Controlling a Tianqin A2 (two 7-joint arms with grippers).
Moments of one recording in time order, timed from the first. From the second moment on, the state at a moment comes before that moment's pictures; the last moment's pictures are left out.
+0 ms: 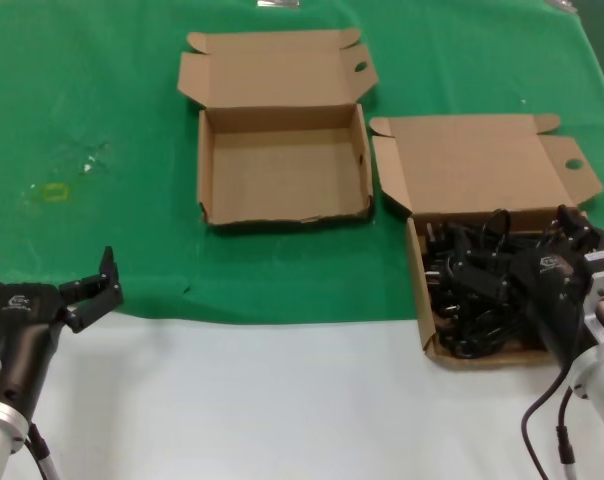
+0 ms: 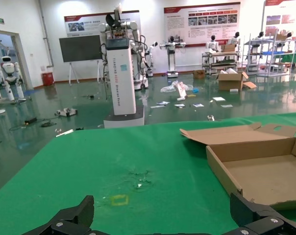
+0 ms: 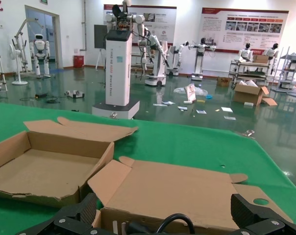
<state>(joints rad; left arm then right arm) 0.00 -0.30 1.60 -1.60 -1.80 0.00 0.00 0.05 0.29 -1.63 1.55 1.80 -0.02 -0.02</state>
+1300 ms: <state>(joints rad) 0.00 -0.30 1.60 -1.60 -1.80 0.00 0.00 0.05 0.29 -1.63 1.55 1.80 -0.02 -0.02</state>
